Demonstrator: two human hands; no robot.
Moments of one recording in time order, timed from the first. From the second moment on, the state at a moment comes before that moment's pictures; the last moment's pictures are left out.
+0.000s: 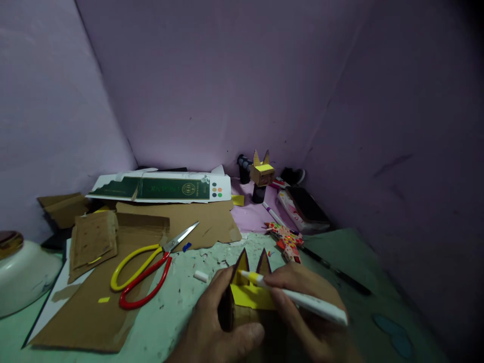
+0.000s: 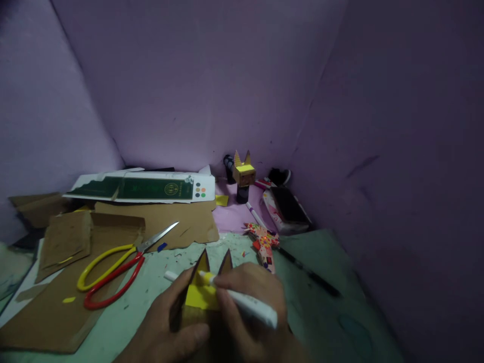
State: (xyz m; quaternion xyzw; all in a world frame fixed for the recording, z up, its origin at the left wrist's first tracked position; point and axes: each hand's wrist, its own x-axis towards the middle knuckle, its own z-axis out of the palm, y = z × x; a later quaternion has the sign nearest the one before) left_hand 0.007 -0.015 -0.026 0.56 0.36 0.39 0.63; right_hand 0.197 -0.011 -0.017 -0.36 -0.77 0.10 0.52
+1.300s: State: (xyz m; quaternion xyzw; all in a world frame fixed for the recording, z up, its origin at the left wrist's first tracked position) left_hand 0.008 -0.015 -0.029 0.54 0.34 0.41 0.66; right_hand 0.196 -0.005 -0.003 -0.33 -0.77 0.07 0.54
